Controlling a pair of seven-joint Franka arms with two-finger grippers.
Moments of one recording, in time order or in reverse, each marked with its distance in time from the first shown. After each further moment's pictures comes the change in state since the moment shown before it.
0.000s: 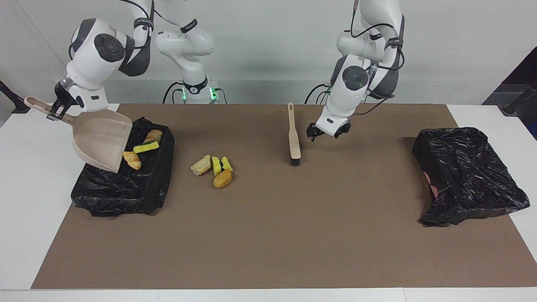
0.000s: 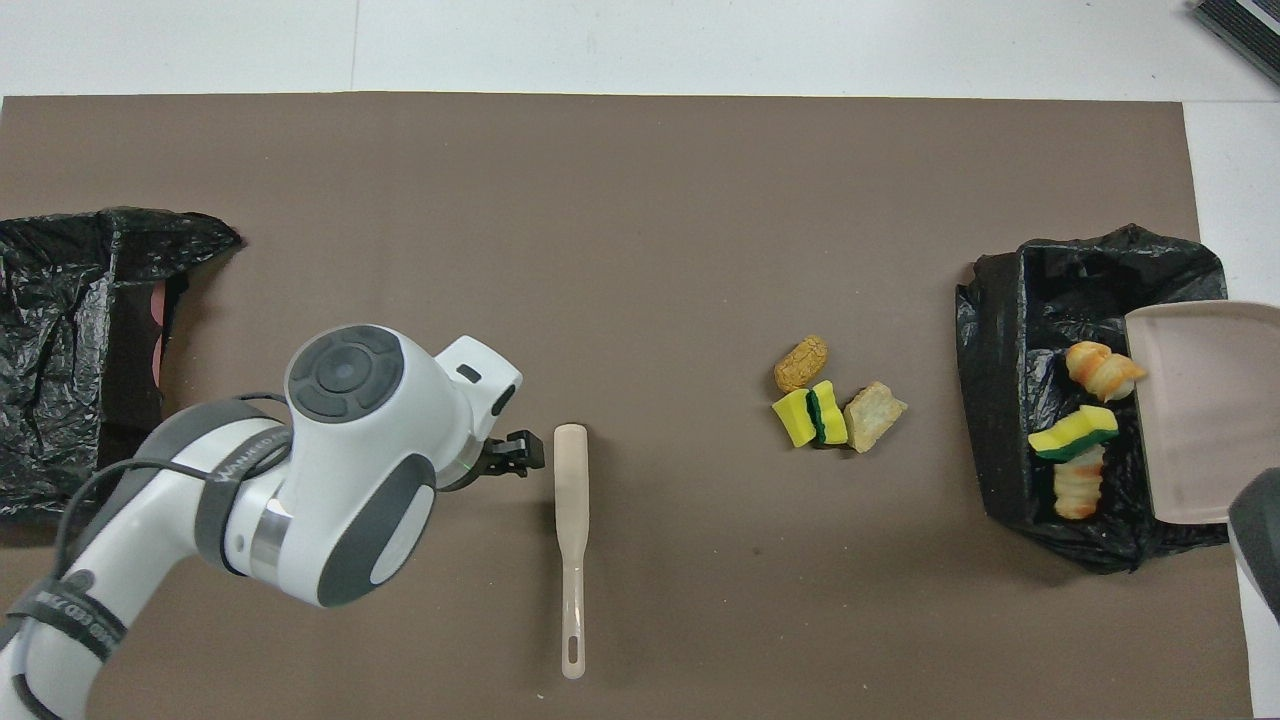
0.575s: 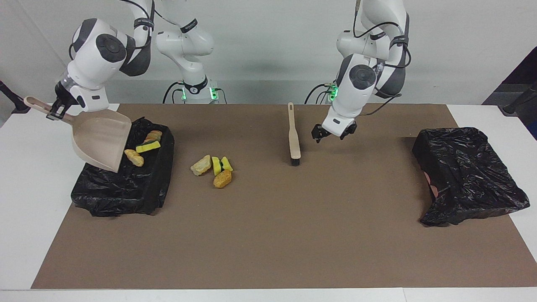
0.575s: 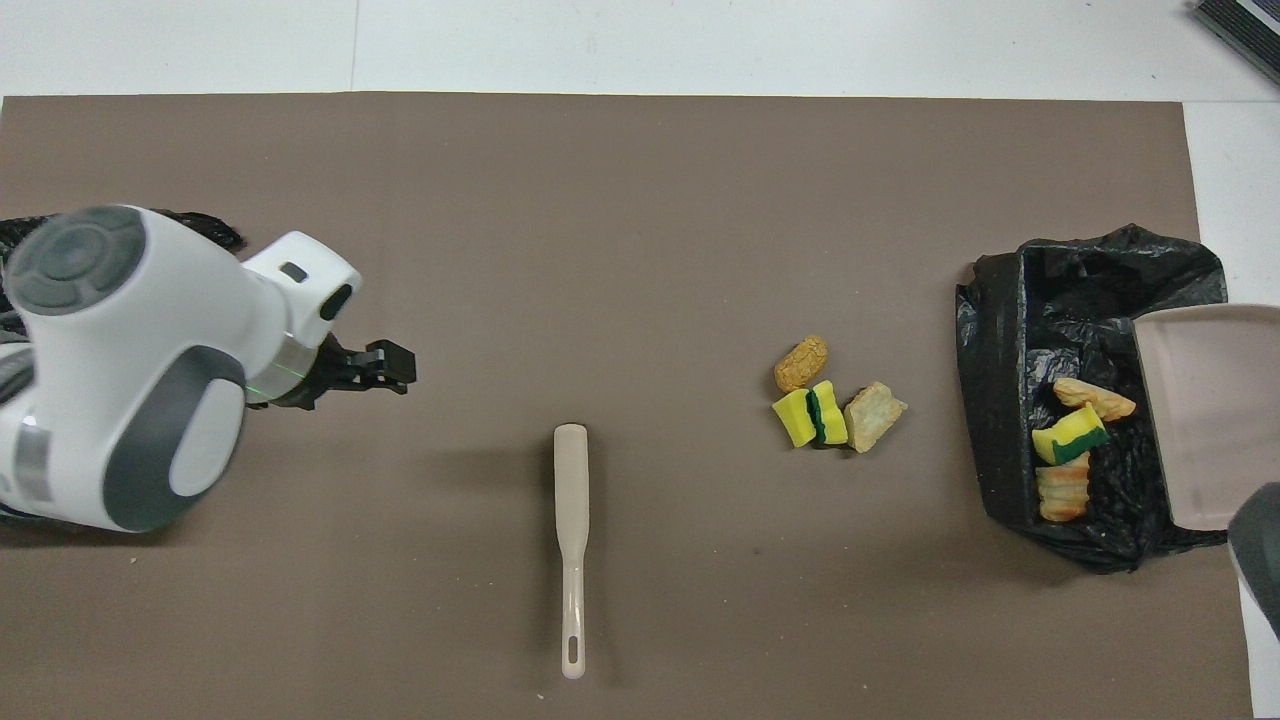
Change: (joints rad) left arm 0.335 -0.010 0.003 0.206 0.020 -0.162 0.407; right arm 0.001 -0.090 0.100 0.095 0.132 -0.272 0.041
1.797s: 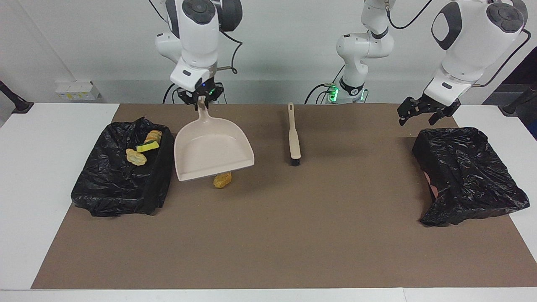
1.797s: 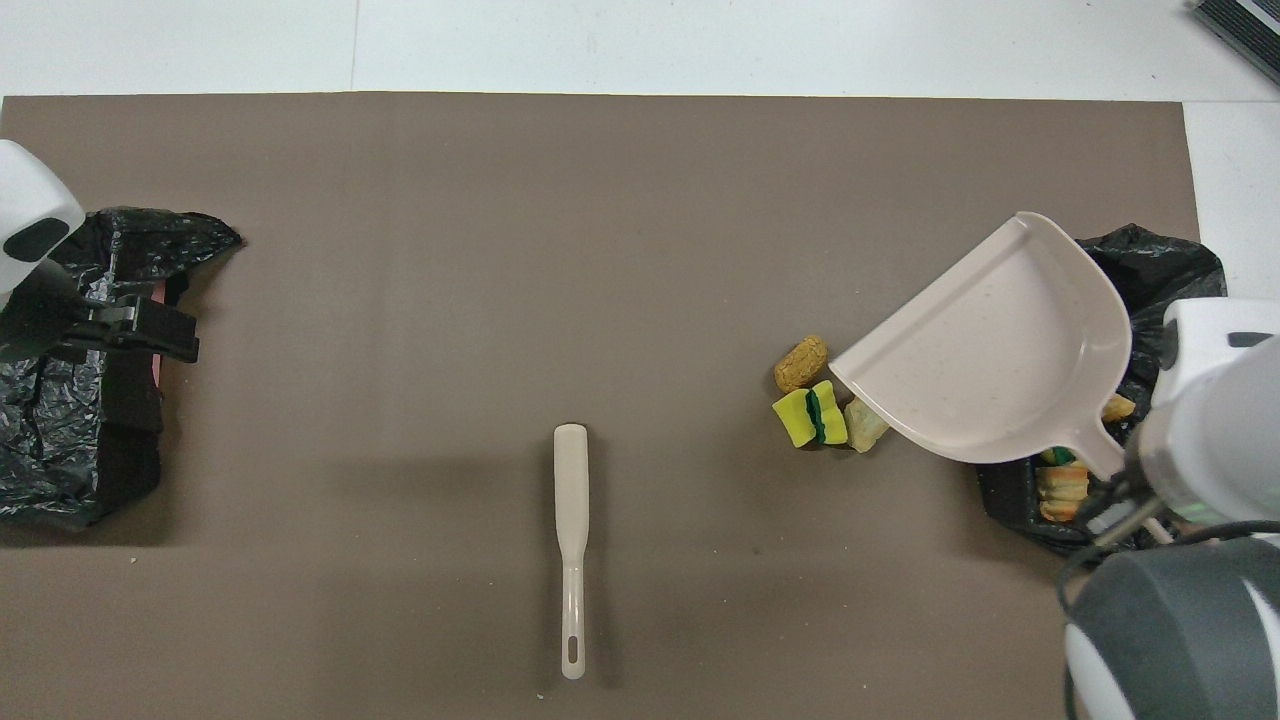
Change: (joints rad) left arm 0.030 -0.006 -0.009 0.204 0.067 -0.217 0.079; right arm 0.326 0.537 0.300 0.526 0.833 -0.110 1.847
